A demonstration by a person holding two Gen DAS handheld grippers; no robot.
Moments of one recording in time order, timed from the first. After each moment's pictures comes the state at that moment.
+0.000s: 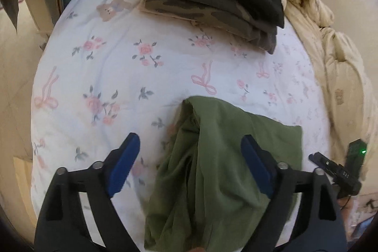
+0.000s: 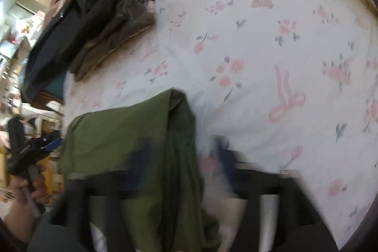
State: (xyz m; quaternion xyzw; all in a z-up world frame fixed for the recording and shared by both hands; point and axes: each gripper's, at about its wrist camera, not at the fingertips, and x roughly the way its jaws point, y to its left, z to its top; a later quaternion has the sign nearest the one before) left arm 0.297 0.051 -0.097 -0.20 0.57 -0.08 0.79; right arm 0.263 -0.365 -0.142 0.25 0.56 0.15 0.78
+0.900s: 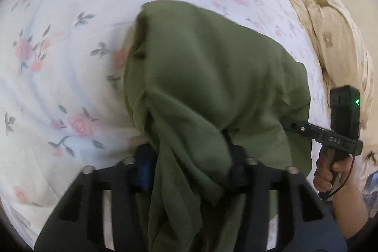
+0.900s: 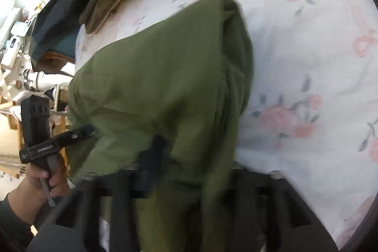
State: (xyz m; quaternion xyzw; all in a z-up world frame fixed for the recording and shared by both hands) left arm 0.269 -0.010 -0.163 -0.13 0.63 -0.19 0.74; right arm 0.246 -0.296 -0.192 0.19 0.61 0.23 0.73
